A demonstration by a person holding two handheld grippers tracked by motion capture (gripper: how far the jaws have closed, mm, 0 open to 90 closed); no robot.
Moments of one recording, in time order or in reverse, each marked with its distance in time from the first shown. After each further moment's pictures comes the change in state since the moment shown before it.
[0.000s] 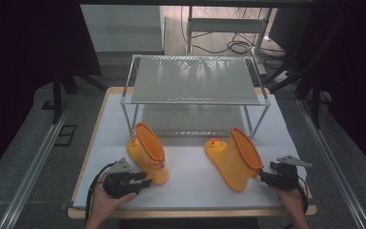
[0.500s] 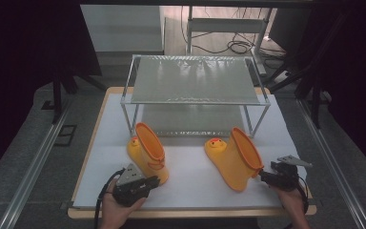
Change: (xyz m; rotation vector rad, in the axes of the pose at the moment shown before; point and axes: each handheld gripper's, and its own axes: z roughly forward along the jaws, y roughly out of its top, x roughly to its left) left arm -0.050 0.008 0.011 -0.098 0.077 0.026; right arm -0.001 0.000 0.000 0.003 -0.013 0.013
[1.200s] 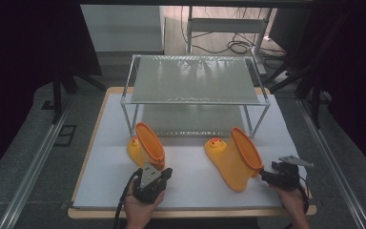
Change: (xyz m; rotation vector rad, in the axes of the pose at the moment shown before) left arm -0.027 0.014 0.031 -0.103 0.210 -0.015; right arm -0.002 0.000 0.000 -0.006 -0.002 0.028
